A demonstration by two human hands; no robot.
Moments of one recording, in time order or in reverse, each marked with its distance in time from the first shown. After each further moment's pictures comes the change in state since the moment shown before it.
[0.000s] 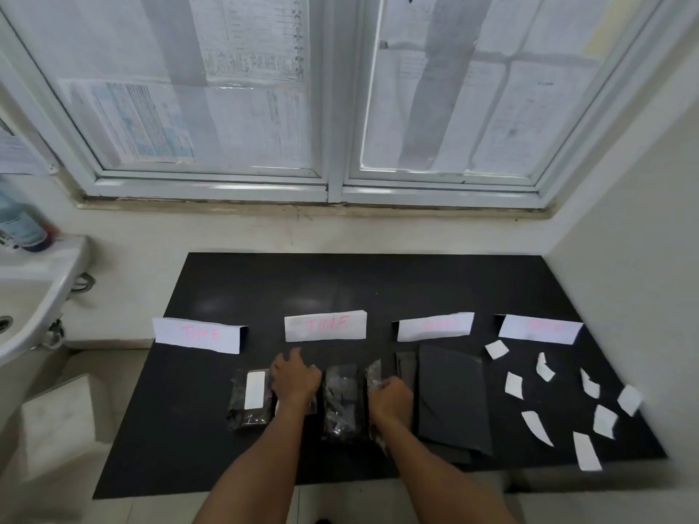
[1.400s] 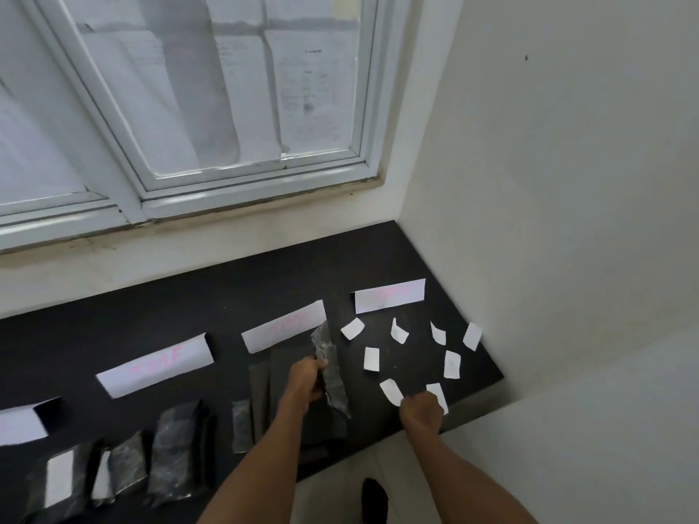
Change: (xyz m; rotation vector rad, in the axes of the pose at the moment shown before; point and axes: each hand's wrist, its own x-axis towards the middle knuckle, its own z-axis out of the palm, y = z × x) left_hand -0.104 0.210 0.235 -0.559 -0.567 -0.169; right_hand 0.131 0.243 -0.223 0.223 0.151 0.450
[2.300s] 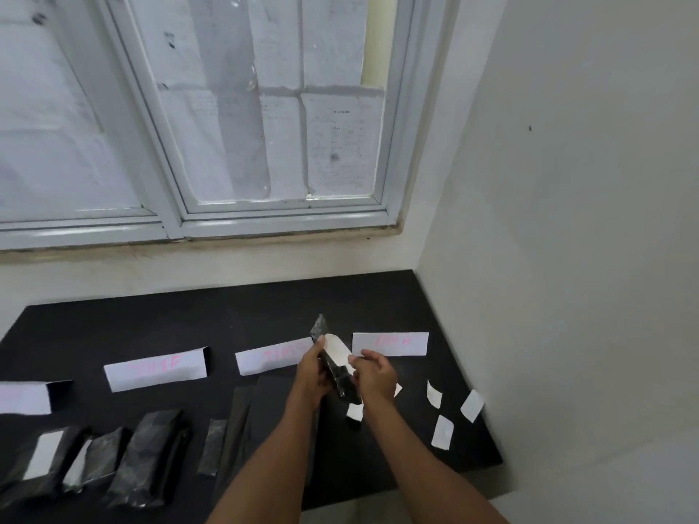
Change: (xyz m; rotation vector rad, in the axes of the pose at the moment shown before) left_hand -0.031 0.054 0.087 -0.495 -0.018 0.151; right_hand 0.002 -0.124 -0.033 0.716 -0.424 -0.234
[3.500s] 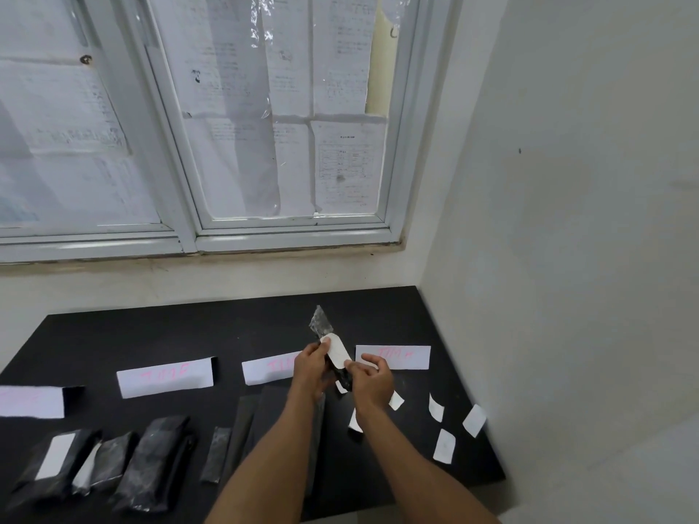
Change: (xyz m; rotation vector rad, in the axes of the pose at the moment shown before) left_hand -0.010 0.014 0.005 0.027 0.040 0.236; right_hand -0.015 0.000 0.007 -0.115 0.072 -0.218
